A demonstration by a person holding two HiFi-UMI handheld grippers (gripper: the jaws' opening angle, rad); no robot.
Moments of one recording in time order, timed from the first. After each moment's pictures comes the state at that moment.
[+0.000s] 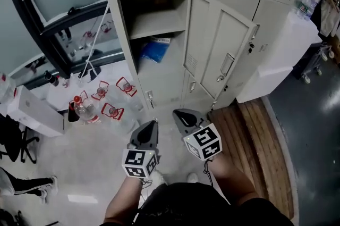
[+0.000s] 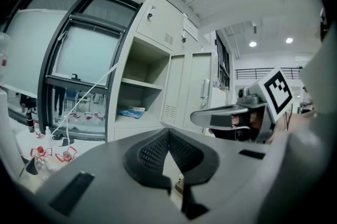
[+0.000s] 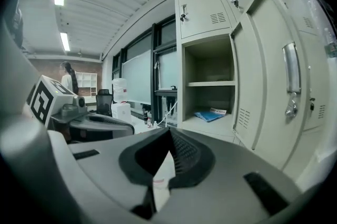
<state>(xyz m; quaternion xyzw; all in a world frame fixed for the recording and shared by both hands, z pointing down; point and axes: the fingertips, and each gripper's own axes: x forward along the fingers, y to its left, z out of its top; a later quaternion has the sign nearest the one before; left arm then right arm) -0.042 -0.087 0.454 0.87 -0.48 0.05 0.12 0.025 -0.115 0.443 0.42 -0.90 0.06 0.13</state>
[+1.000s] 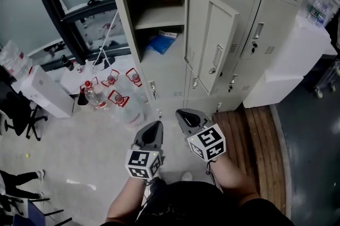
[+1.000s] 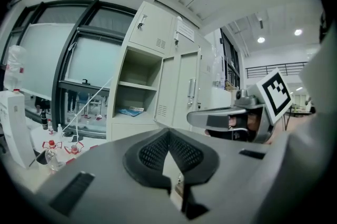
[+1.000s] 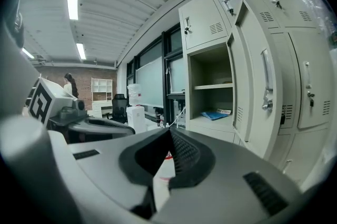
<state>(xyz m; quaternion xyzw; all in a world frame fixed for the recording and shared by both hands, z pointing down) 0.029 -0.015 0.452 0.83 -0.54 0.05 0.11 0.084 -0.053 0.442 0.35 -0.93 0.05 0.10</state>
